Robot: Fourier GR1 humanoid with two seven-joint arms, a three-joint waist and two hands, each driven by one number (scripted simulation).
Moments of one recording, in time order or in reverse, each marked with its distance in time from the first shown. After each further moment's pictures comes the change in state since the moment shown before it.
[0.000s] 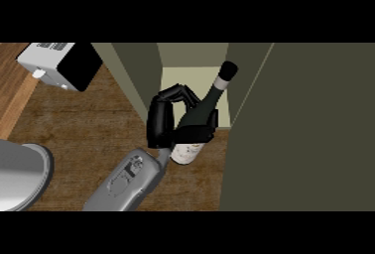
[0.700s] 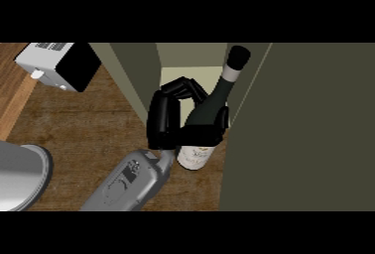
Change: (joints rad) left arm -0.021 -0.008 -0.017 -0.172 0.036 0.014 0.157; right arm 0.039 -0.008 -0.008 -0.002 -0.001 0.019 -0.026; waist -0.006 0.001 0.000
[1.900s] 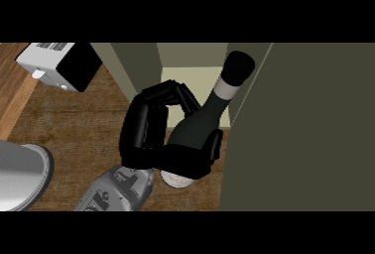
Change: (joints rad) left arm 0.095 0.000 0.052 -0.311 -0.189 -0.153 0.272; right arm -0.022 0.023 0.037 0.006 0.000 -0.029 0.020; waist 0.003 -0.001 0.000
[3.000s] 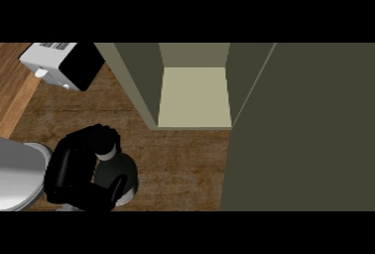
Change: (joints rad) left arm 0.471 0.044 0.334 -0.112 0.058 -0.569 -0.221; right arm -0.054 -0.003 0.029 -0.006 0.032 -0.049 0.051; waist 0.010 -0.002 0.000
